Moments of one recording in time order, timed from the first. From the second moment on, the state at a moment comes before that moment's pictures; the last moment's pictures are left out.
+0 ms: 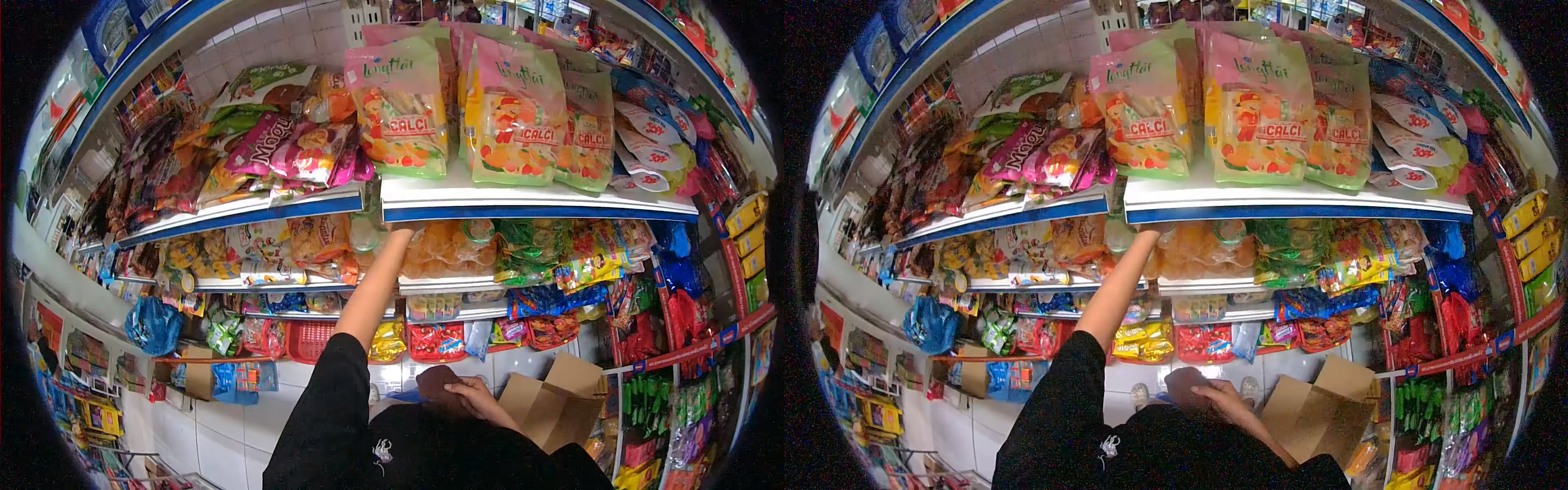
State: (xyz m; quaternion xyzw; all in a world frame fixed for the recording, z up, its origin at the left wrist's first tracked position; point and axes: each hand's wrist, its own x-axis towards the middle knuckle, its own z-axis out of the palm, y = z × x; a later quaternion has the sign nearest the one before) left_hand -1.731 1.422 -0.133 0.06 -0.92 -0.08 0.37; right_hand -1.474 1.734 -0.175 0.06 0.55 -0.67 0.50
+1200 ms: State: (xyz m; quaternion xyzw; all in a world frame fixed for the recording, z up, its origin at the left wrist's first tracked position) left_hand -1.384 1.520 -0.103 0.16 -0.77 -0.53 0.31; right_hand -1.469 1.656 -0.120 -0.35 0.67 -0.61 0.25
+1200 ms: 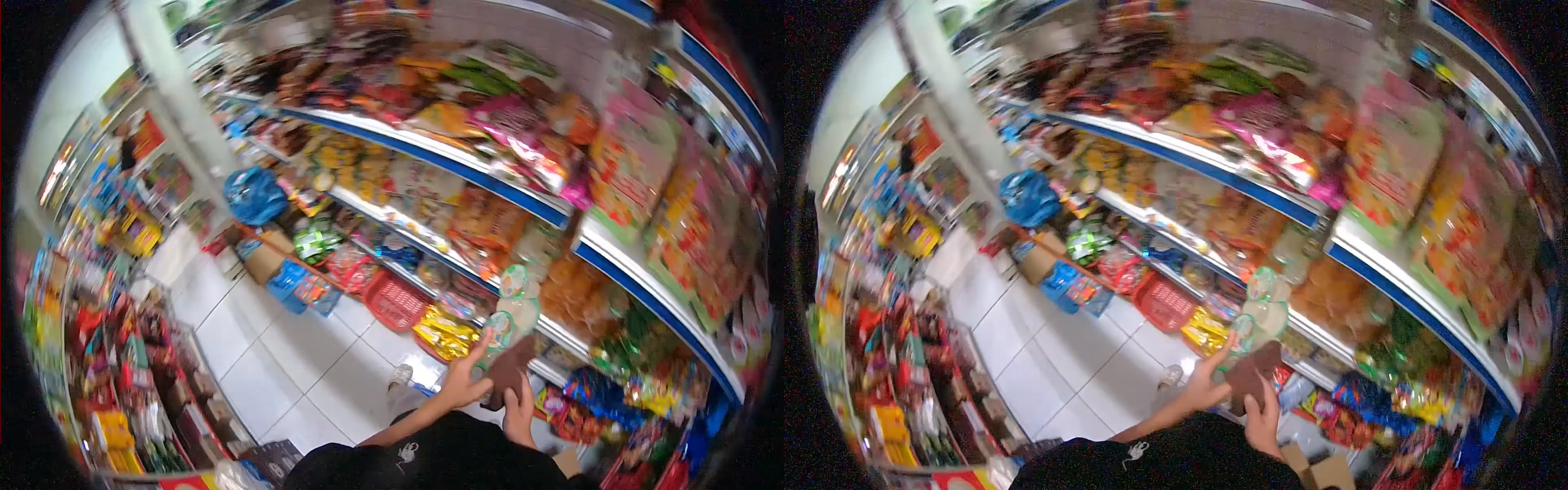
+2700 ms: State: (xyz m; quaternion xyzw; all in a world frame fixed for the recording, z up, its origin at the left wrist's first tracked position) left_hand -1.249 1.530 -0.086 0.41 -0.56 -0.49 0.54; right_hand -1.394 1.541 -0.125 -0.49 0.55 -0.46 0.50
